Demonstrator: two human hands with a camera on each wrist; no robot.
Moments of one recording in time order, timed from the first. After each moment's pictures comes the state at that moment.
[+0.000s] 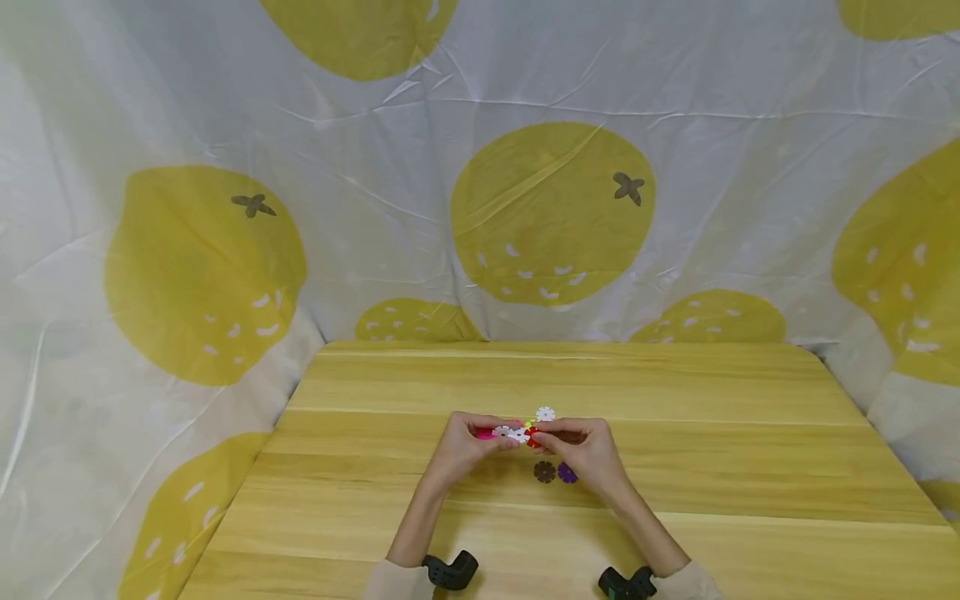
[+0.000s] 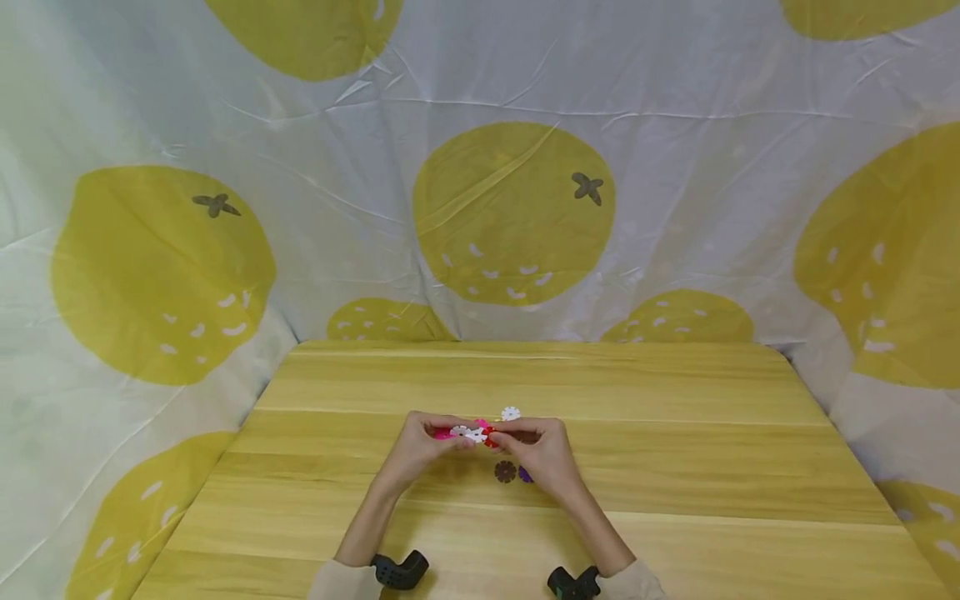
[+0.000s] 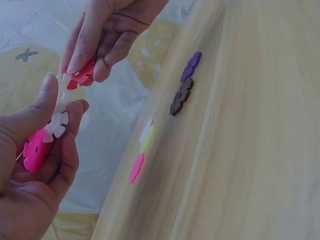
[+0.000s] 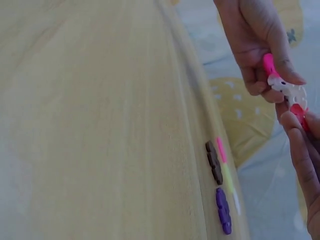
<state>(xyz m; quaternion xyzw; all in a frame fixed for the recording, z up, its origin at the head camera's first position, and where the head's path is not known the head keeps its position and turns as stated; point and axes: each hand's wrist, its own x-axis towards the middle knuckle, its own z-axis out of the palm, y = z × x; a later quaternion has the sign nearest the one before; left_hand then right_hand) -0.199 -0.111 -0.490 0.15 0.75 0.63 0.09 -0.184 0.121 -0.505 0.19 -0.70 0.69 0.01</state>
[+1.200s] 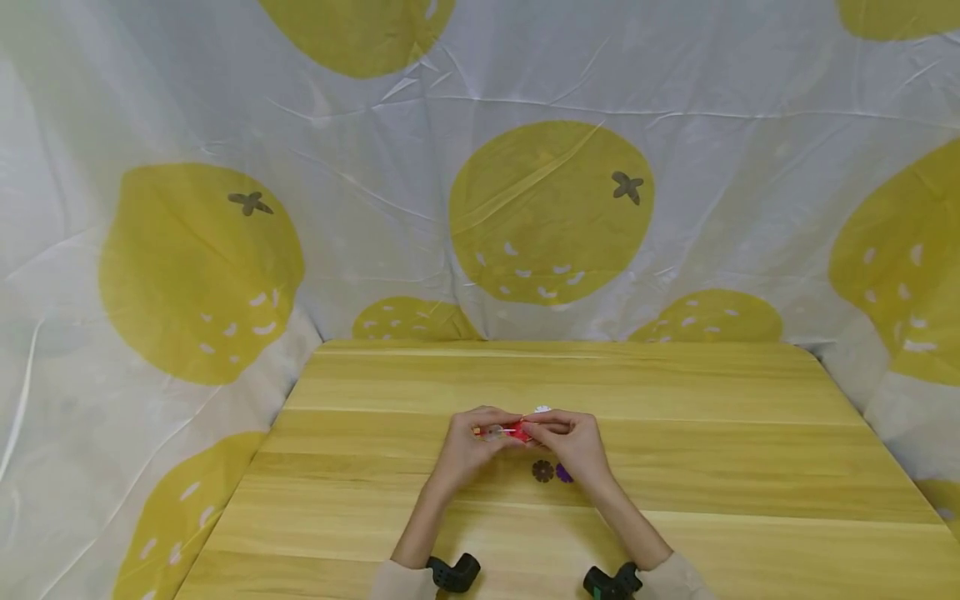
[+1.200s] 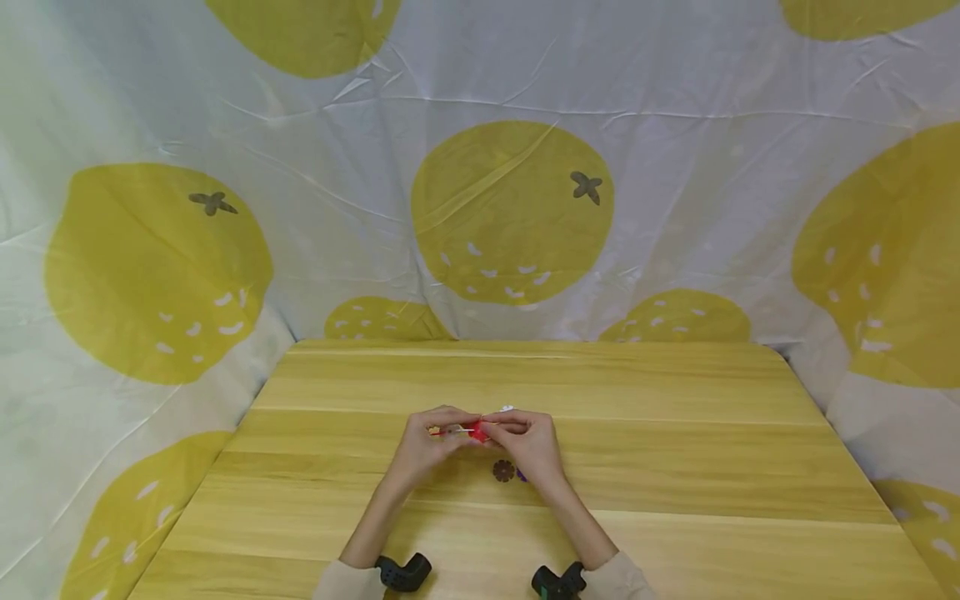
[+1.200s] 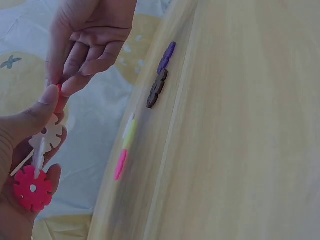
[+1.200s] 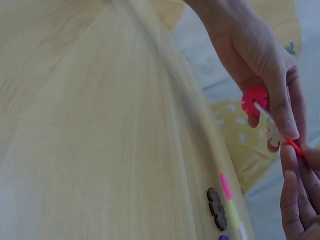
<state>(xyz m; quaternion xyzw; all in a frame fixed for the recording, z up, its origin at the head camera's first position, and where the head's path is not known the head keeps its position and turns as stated) -0.198 -0.099 -0.494 0.19 0.80 0.57 -0.03 -0.192 0.103 -0.502 0.04 -0.70 0.71 -0.04</state>
